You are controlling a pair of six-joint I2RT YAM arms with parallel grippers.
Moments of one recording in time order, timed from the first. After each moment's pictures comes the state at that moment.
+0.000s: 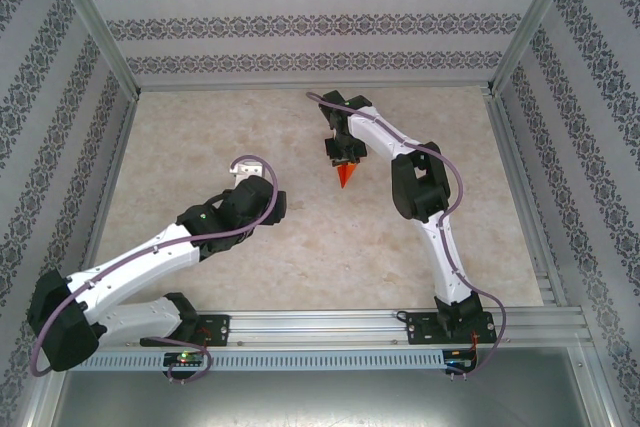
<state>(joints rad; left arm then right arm) -0.78 1.12 0.84 -0.55 -0.46 -0.60 0.47 2.42 2.13 -1.15 0.04 0.36</state>
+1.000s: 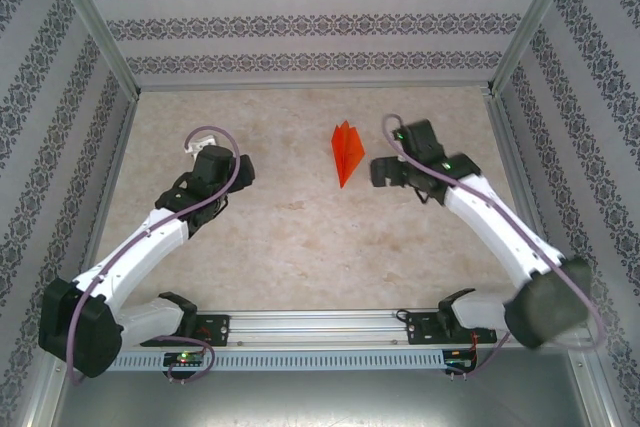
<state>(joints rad) -0.36 1.14 0.80 -0.36 -0.40 -0.58 0.36 1.22 1.02 -0.70 0.13 0.26</state>
